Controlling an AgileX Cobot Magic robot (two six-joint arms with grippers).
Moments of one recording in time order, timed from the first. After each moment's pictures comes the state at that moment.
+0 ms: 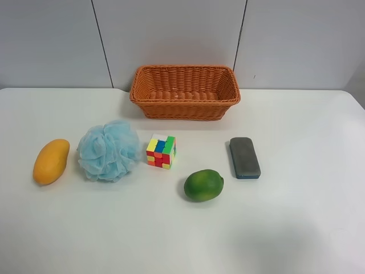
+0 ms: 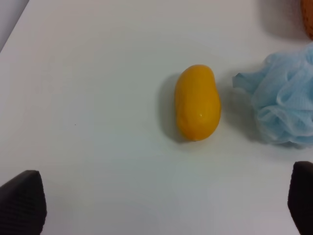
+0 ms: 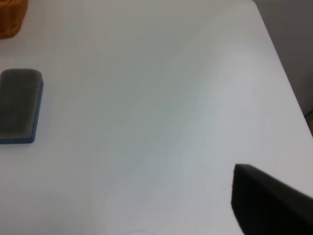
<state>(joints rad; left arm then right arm) 0.11 -0.01 -0.51 0.01 1.06 -0.05 0.02 0.00 -0.48 0.00 1.06 -0.01</state>
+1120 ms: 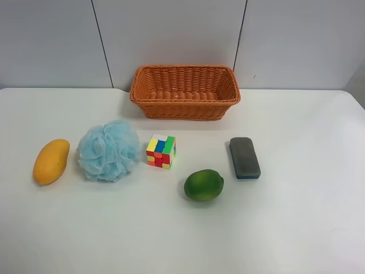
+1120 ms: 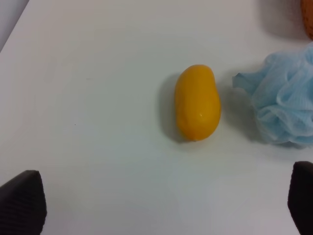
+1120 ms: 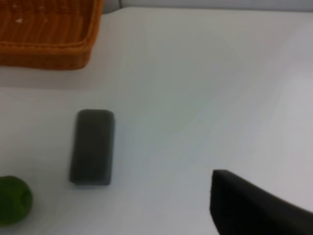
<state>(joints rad) 0.11 -0.01 -0.51 0.01 1.06 -0.05 0.03 0.67 -0.83 0.30 0.95 -0.14</state>
